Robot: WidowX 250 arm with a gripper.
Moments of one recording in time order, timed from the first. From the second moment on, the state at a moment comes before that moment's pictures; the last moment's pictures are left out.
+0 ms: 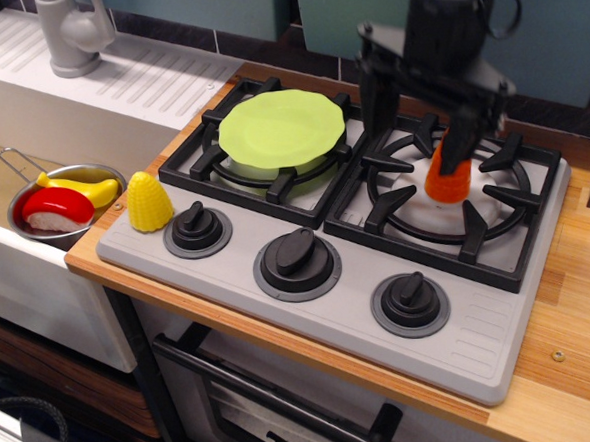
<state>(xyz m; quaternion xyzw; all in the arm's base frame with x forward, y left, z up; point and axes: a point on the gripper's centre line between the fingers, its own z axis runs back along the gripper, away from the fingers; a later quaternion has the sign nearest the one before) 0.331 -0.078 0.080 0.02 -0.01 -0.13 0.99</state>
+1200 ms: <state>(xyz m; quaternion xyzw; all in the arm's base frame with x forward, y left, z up) 0.348 -0.096 0.045 0.00 -0.06 -0.14 0.99</state>
